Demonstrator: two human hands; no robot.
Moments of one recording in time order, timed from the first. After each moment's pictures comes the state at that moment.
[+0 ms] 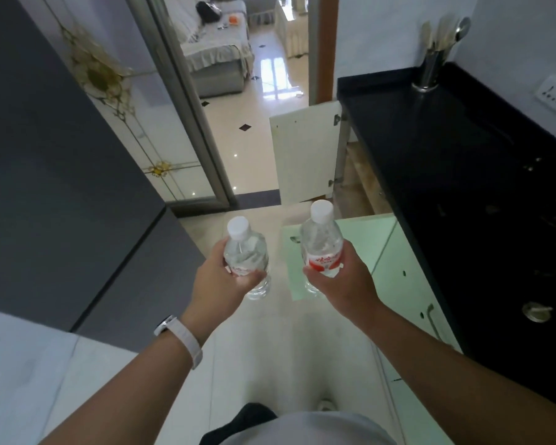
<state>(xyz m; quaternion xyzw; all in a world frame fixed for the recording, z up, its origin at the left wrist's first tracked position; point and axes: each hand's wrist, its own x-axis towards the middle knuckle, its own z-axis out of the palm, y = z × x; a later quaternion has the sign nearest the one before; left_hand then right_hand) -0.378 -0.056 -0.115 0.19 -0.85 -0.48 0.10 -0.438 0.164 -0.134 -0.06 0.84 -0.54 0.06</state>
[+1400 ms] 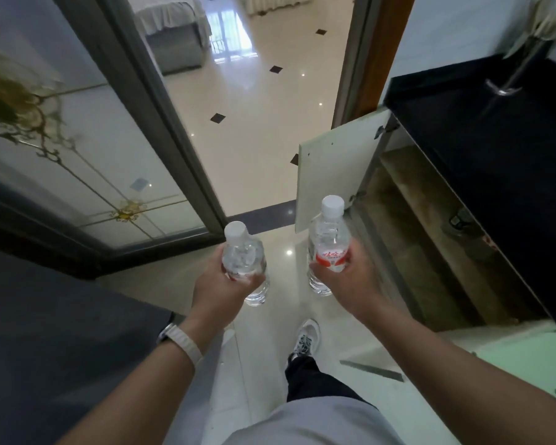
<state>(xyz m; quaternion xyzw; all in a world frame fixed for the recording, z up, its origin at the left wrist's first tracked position) -0.786 -0.393 -0.167 0.17 -0.81 -0.56 -0.02 -0.824 -0.163 -0.201 0.09 0.82 -0.55 0.09</state>
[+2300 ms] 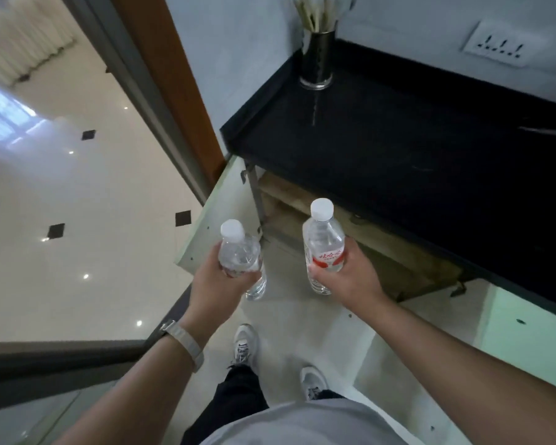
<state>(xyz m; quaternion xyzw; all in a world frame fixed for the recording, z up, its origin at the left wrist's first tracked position) -1.135 -0.235 -0.188 -0.08 -0.83 -0.50 -0.24 -1.002 -0.030 -0.201 0.37 0.77 -0.52 -0.06</state>
